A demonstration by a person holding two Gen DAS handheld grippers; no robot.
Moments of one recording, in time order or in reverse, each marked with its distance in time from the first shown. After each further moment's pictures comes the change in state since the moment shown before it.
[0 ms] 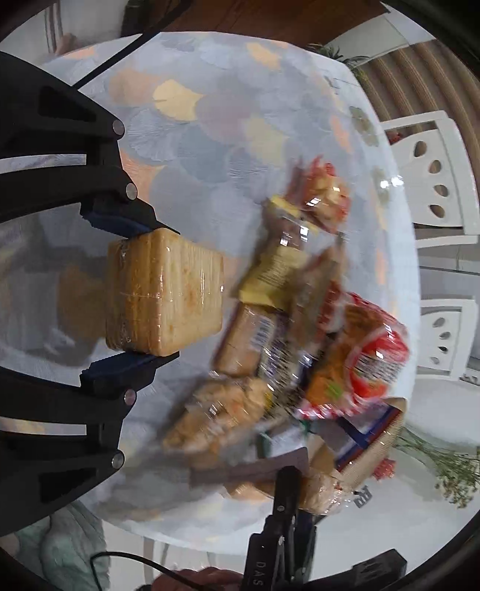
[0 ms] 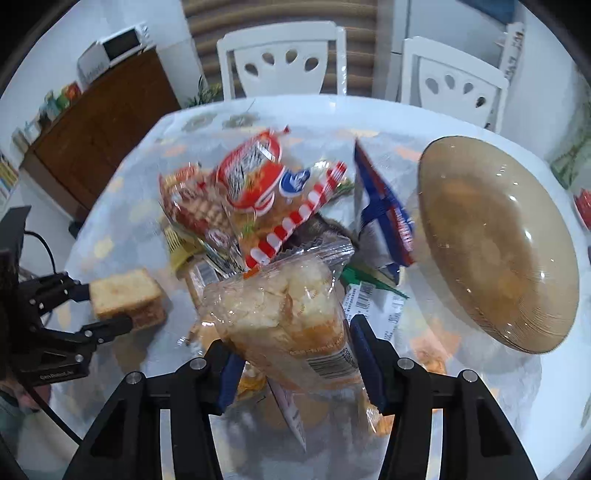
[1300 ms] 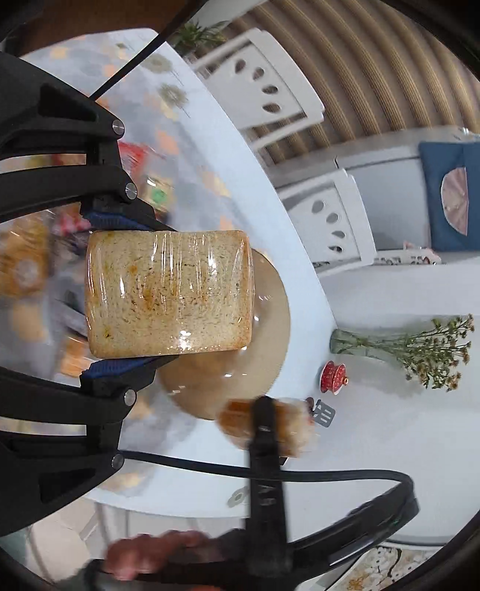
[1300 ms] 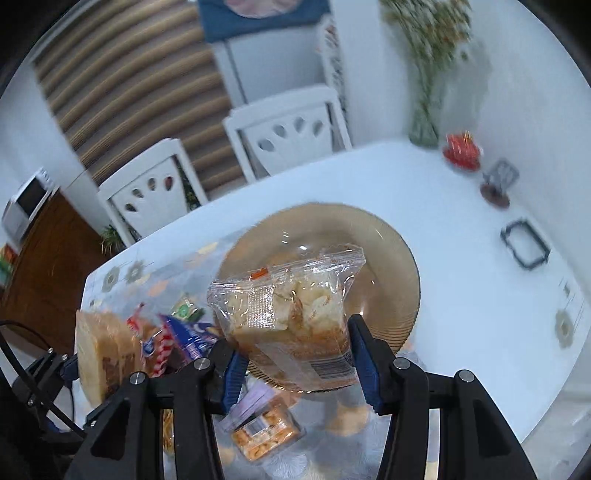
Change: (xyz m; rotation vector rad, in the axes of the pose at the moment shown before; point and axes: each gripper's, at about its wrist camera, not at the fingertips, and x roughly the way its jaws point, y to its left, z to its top) left arm -0.028 -0.205 0.155 0.323 -0.267 -0.054; right arm -0.131 -0.186 0.018 0.483 -0.200 -0.145
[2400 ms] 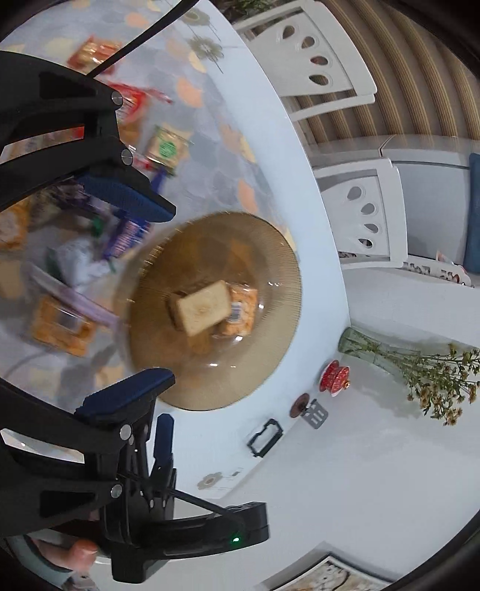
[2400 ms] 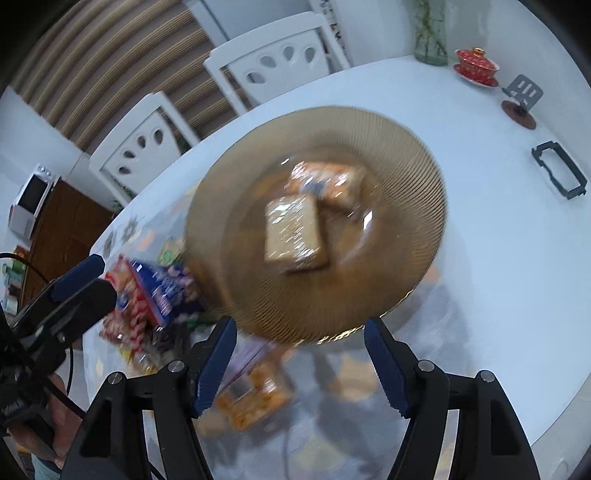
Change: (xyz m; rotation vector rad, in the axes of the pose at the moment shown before) left arm 0.035 0.013 0.006 -0.164 0.085 -0.121; right arm 0.059 -0.027 -0.049 0.050 0.211 0.102
